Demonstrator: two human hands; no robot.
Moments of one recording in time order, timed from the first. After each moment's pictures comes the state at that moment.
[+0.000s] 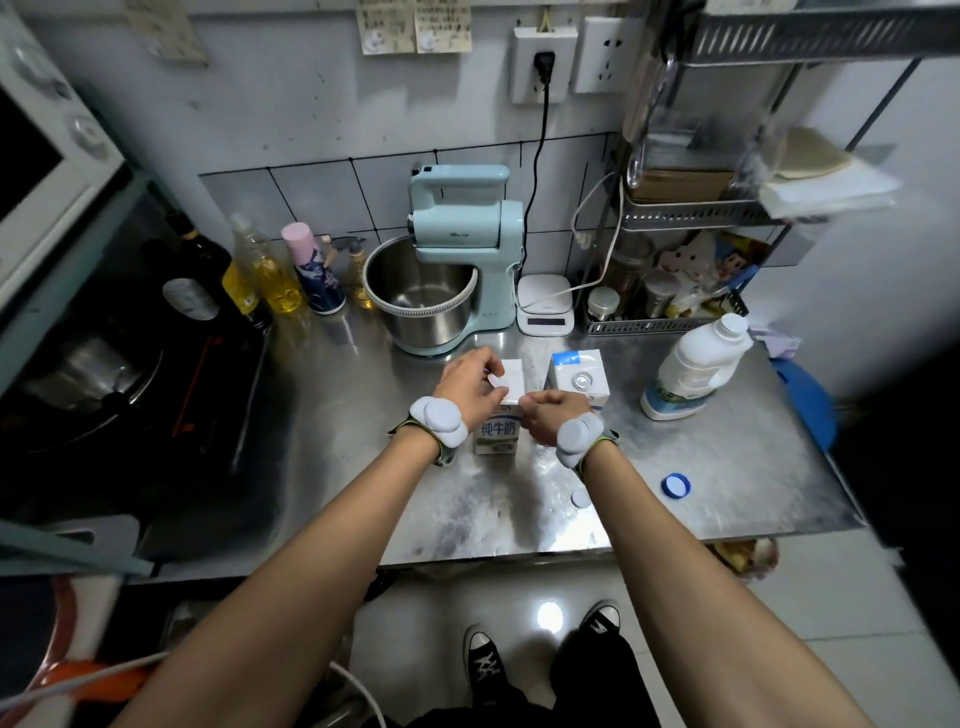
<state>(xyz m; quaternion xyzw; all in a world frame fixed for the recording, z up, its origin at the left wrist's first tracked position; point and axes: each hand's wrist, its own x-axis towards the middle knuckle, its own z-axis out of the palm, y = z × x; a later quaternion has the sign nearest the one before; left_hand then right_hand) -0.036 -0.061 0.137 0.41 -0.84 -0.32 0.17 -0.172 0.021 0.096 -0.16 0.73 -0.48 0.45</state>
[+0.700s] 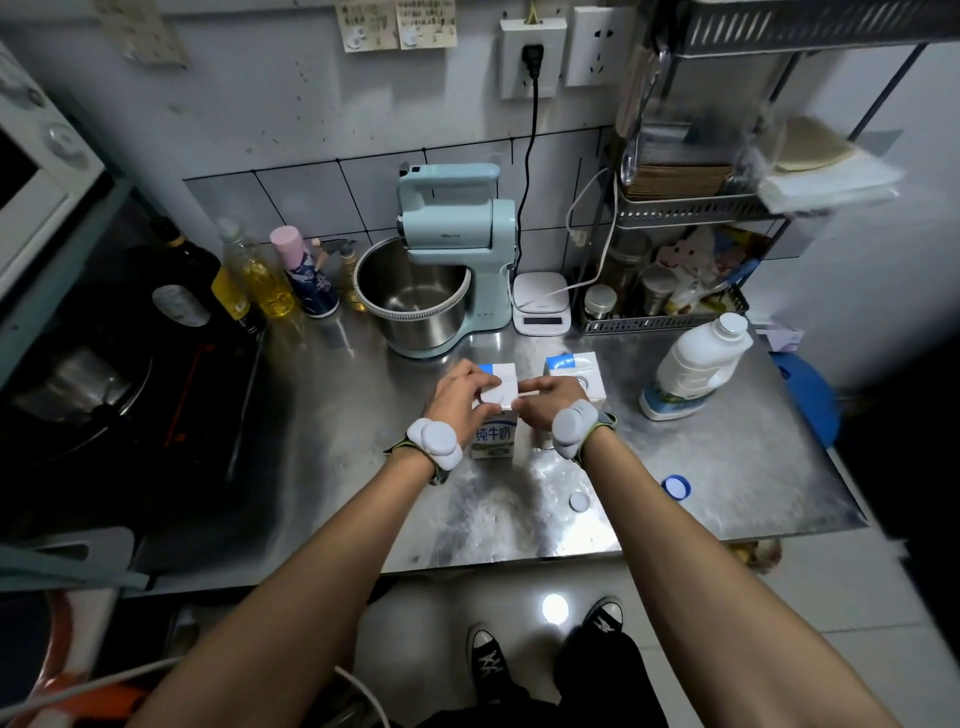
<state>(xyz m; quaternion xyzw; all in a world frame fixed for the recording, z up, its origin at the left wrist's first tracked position) -0.037 -0.064 0.116 0.40 -0.85 -0.30 0.17 -0.188 0.000 0.105 -0.23 0.79 -0.39 0.42</state>
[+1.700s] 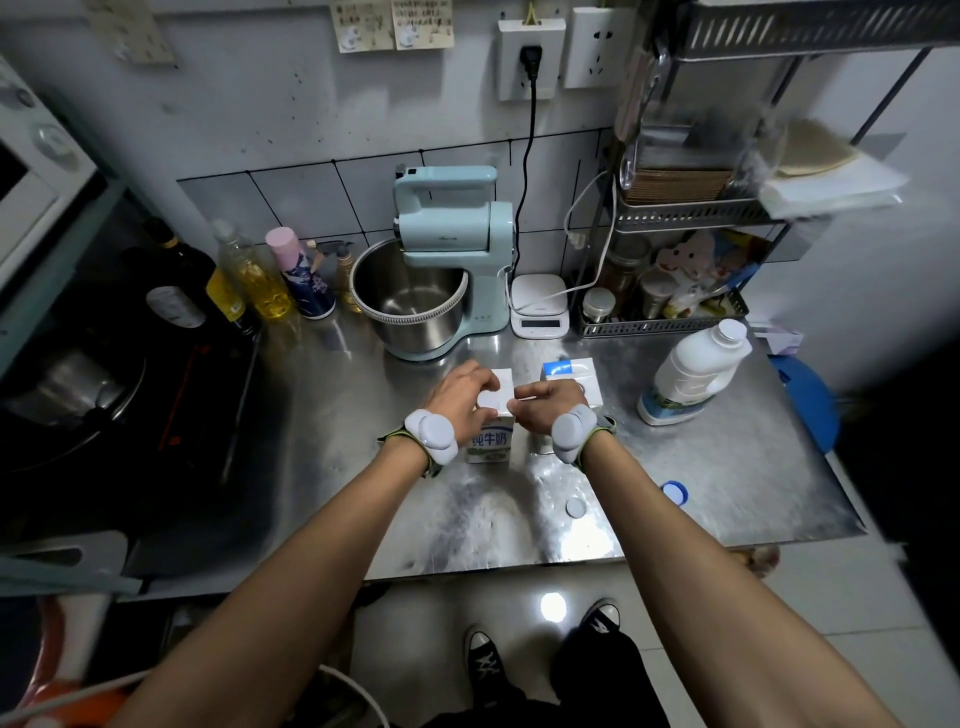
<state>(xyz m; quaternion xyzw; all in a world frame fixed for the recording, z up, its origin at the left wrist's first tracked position) -0.046 -0.072 0.131 0.39 -0.89 -0.24 0.06 -0.195 0.000 0.105 -0.24 0.78 -0.39 0.42</state>
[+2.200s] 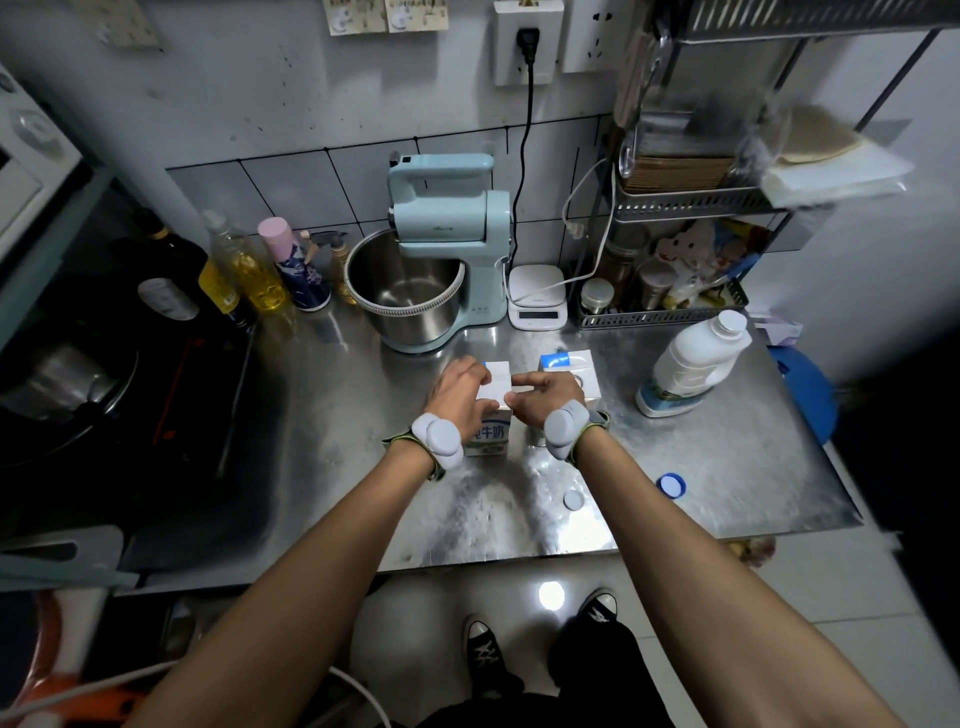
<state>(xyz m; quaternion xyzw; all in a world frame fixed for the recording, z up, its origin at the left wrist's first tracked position) -0.050 -0.064 0.124 0.40 -0.88 -0.23 0.11 -0.191 -0.002 0.106 -0.26 0.80 -0.37 0.39</state>
